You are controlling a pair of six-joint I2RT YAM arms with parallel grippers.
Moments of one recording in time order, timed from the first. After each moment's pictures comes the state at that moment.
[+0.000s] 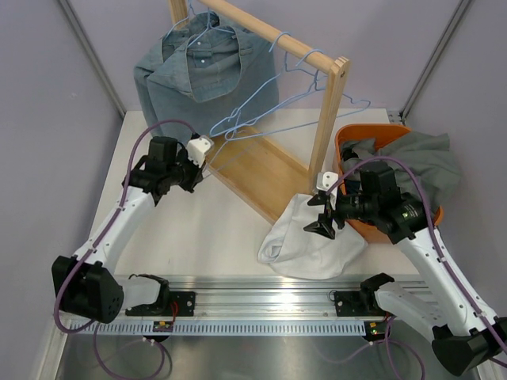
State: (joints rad) left arm -0.26 1.20 1.02 -0.58 0.30 0.37; right arm 0.41 0.90 1.00 -0.77 -0.81 -0.62
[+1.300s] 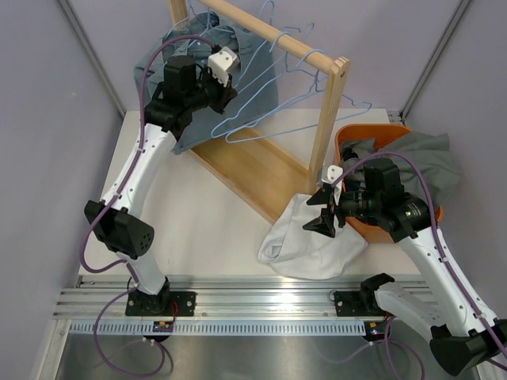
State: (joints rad) left arm -0.35 1.75 1.97 -0.48 0.39 0.27; right arm 0.38 0.90 1.03 -0.77 -0.89 -0.52
